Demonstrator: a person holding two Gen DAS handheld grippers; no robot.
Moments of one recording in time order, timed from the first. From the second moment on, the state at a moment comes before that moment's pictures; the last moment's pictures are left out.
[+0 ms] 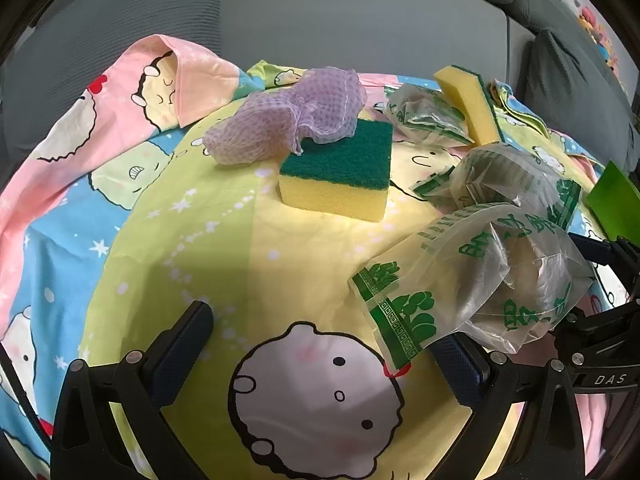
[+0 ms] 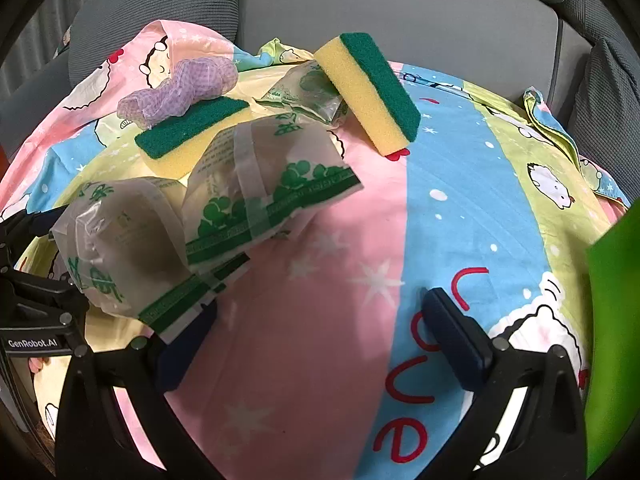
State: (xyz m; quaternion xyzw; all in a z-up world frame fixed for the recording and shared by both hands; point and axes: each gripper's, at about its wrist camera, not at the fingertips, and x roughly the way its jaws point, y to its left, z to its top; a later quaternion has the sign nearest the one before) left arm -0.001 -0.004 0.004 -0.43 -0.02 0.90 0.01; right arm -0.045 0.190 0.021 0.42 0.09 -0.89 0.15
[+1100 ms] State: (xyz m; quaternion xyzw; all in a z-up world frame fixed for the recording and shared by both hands) left arm -0.001 -0.003 0.003 -0.43 -0.02 0.90 0.00; right arm -0.045 0.190 0.020 0.42 0.09 -0.89 0.15
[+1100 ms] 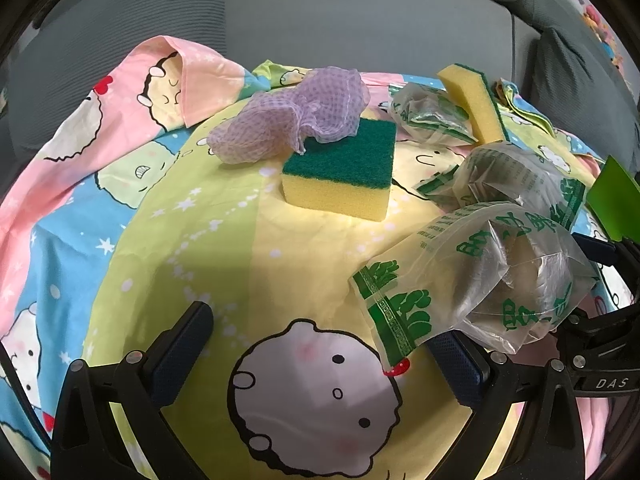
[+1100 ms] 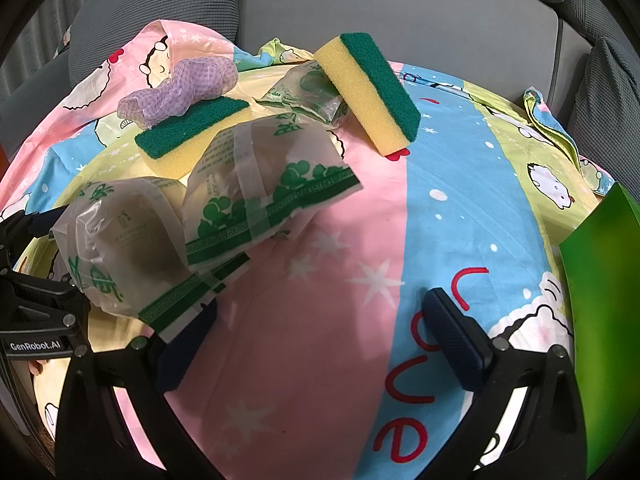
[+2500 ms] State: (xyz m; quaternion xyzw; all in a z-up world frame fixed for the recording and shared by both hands) left arm 0.028 -0.017 0.064 -0.43 -0.15 0.89 0.11; right arm 0.004 0.214 0.123 0.41 -0.10 -0.90 0.14
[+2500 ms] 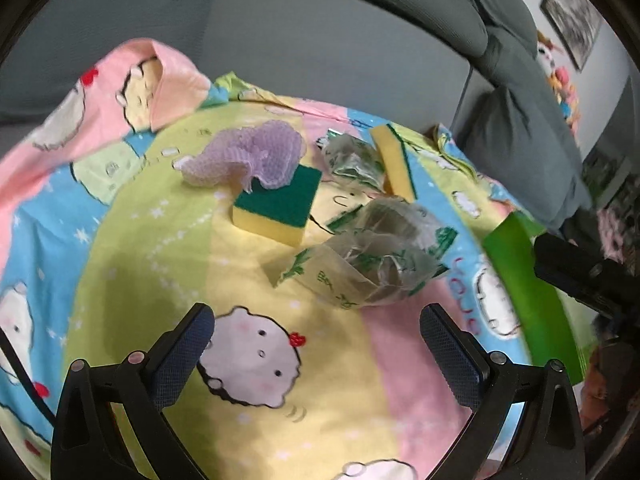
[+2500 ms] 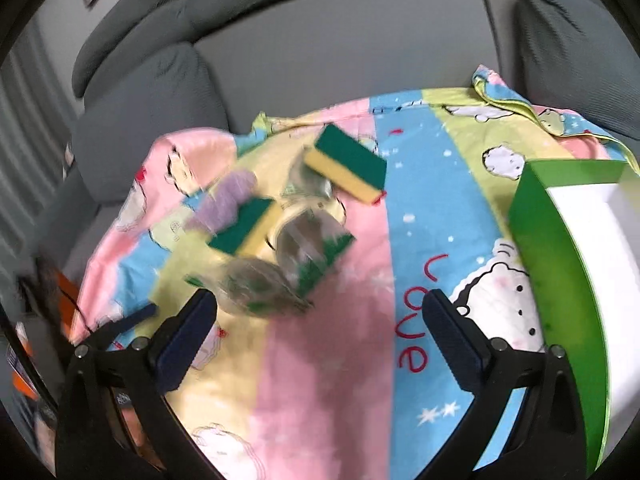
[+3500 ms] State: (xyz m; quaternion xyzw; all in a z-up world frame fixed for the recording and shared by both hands) left arm 0.030 -0.025 0.051 -0.48 -0.20 0.84 0.13; right arm -0.022 0.180 0.079 0.49 -0.24 -0.82 0.18
